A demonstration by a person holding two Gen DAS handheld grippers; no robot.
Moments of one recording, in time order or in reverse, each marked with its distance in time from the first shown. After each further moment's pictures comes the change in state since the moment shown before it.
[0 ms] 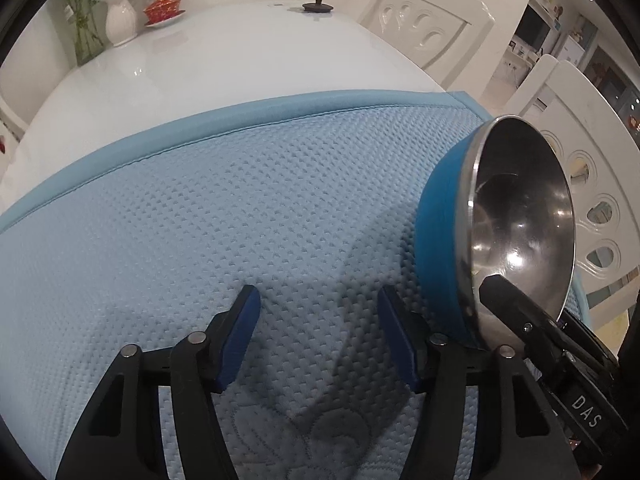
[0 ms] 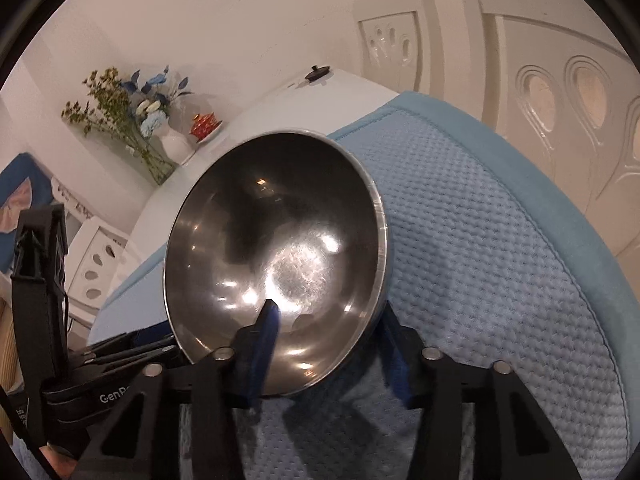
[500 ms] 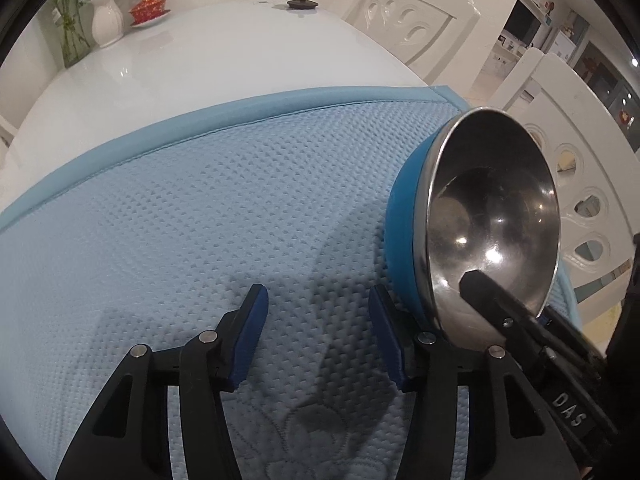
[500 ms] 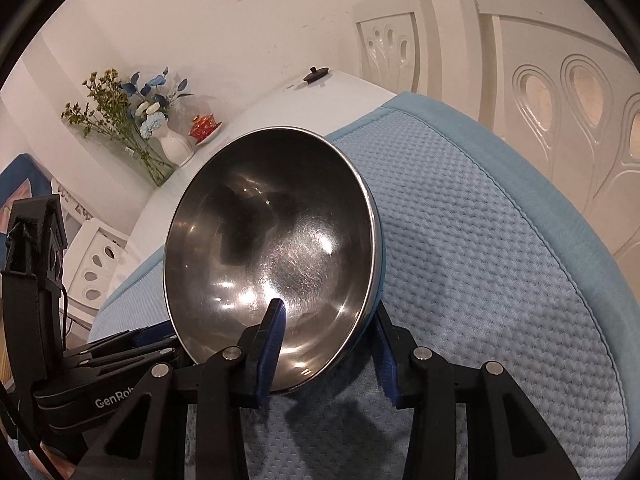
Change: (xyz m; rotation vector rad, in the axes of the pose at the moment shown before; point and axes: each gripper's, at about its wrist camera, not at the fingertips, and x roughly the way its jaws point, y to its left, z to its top) left arm 0.002 -0.010 0.008 0.005 0.024 -0.046; right arm -0.002 -0.003 0.000 0.011 -0.008 0.001
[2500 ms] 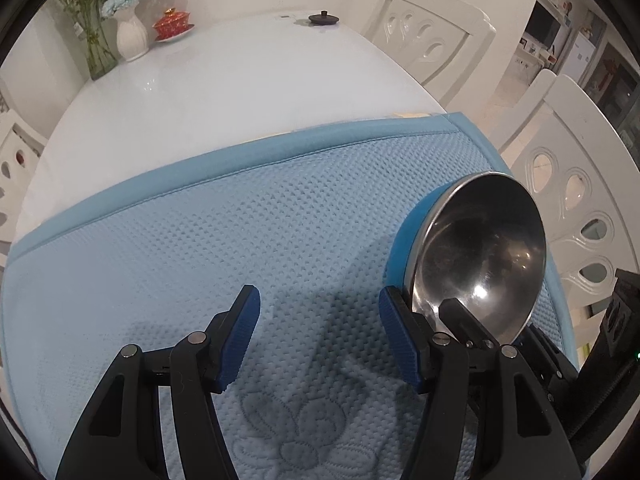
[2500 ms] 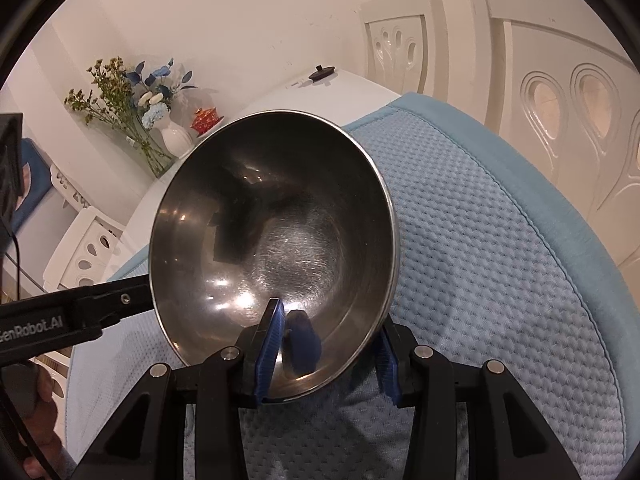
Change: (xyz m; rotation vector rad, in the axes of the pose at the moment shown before) left arm -0.027 -0.013 0.025 -0.022 -0.015 0.110; right arm 0.001 0.002 0.000 -0.048 0.007 -0.020
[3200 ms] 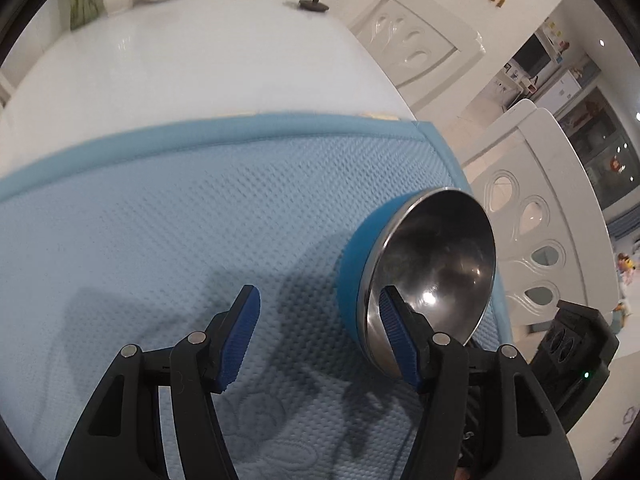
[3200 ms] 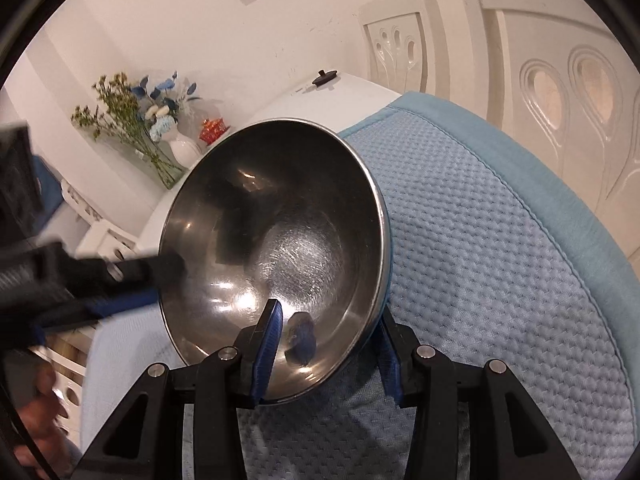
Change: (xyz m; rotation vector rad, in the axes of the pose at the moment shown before) left arm 0.007 0.000 0.003 -0.124 0.060 -0.218; right arm -0.003 -0.009 0.000 0.055 -0.018 0.073
